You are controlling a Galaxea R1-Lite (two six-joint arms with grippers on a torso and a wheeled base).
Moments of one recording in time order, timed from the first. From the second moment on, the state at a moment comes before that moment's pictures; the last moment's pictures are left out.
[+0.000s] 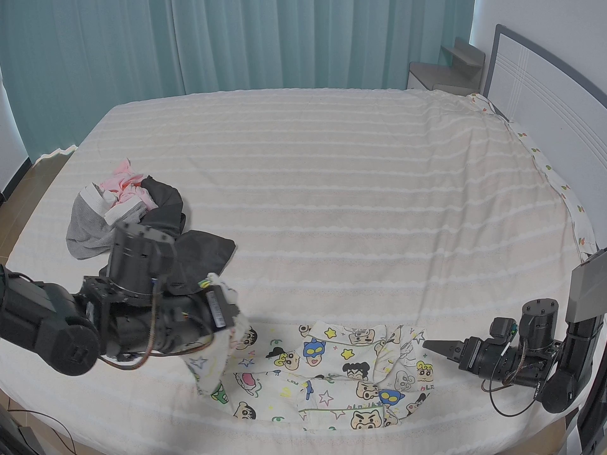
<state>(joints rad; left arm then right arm) -0.52 1.67 -0.66 -0.38 -0.02 -0.72 0.28 2.09 -0.02 -1.55 0.31 0.70</state>
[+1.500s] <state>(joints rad) -0.97 1.97 -0.88 -0.72 0.18 -0.87 0.24 2.08 -0.03 -1.55 0.31 0.70</state>
